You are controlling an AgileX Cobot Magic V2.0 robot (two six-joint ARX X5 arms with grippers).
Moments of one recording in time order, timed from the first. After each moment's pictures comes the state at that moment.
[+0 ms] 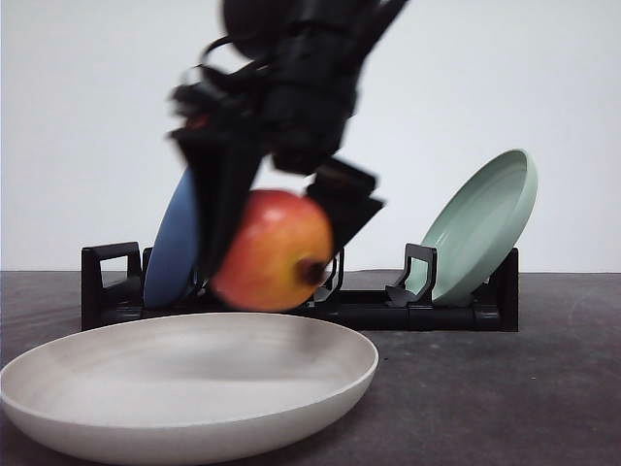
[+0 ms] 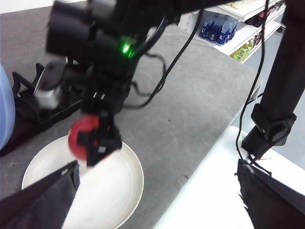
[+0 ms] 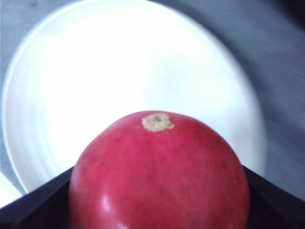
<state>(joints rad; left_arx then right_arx) -1.28 0.50 0.99 -0.89 -0.24 -0.35 0.87 1.95 1.57 -0.96 -0.21 0.11</state>
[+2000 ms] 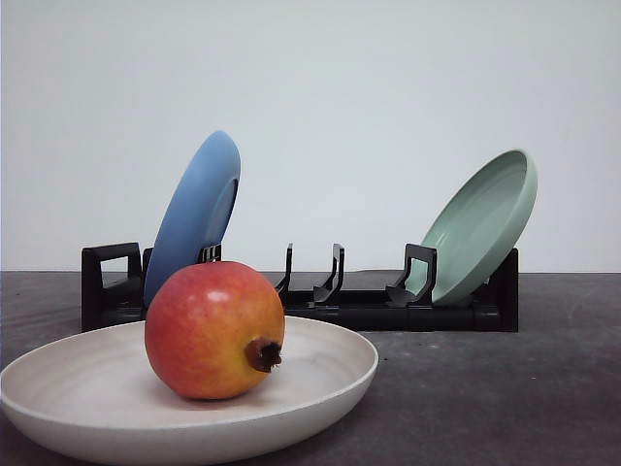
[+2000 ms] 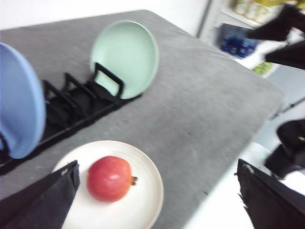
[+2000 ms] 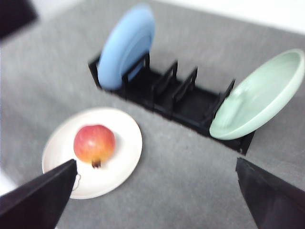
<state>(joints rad) -1.28 0.50 0.99 -0.88 -0.37 -0.36 0.71 0.45 0.93 -0.89 0.02 0.18</state>
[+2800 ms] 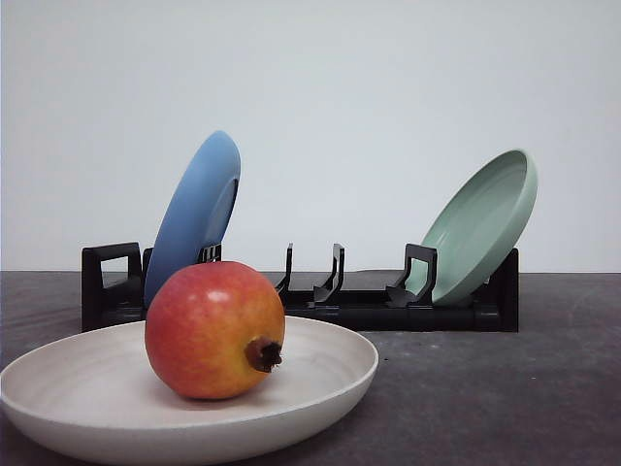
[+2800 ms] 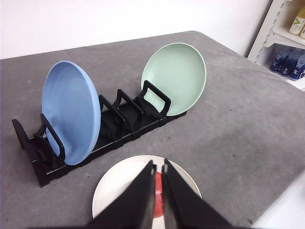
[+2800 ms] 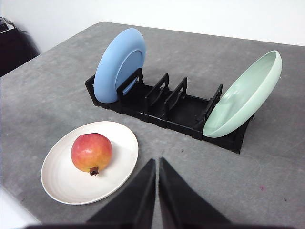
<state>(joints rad) -1.28 0.50 0.99 -0.88 -0.55 -0.36 0.71 0.30 0.86 -0.89 0.05 0.22</state>
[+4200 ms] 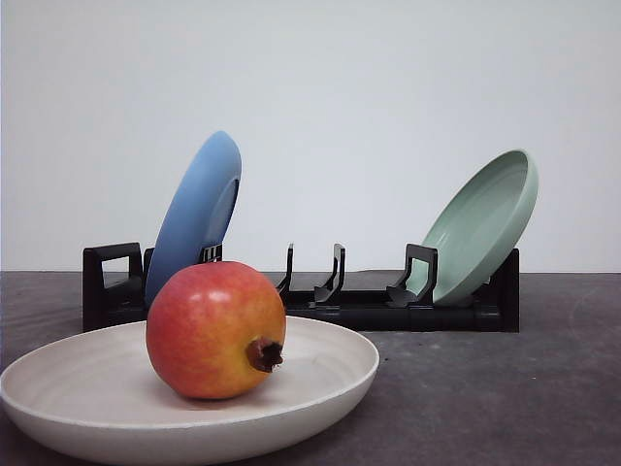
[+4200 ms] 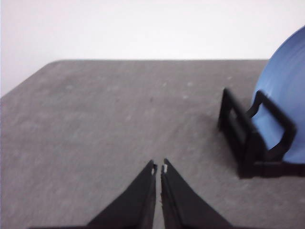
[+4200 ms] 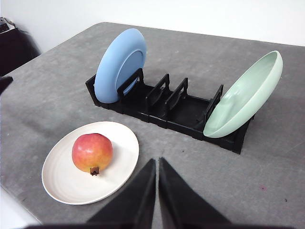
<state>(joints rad) -0.03 0.05 0.09 -0.19 -0.08 0.02 0.71 0.30 0.86 -0.89 0.05 0.22</state>
